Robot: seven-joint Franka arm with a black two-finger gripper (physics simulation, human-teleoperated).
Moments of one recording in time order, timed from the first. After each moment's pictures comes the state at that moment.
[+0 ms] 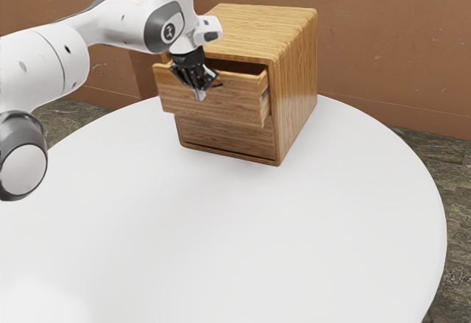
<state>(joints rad) -0.10 0.53 0.12 -1.20 -0.01 1.95 0.05</state>
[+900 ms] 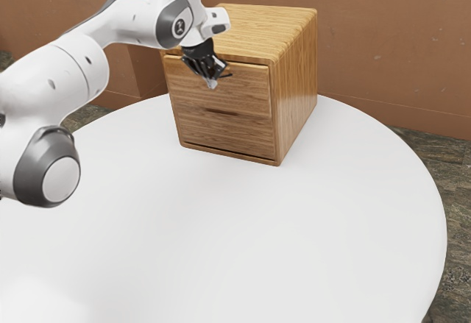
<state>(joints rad) -0.08 0.74 0.12 -0.87 -0.06 1.92 0.13</state>
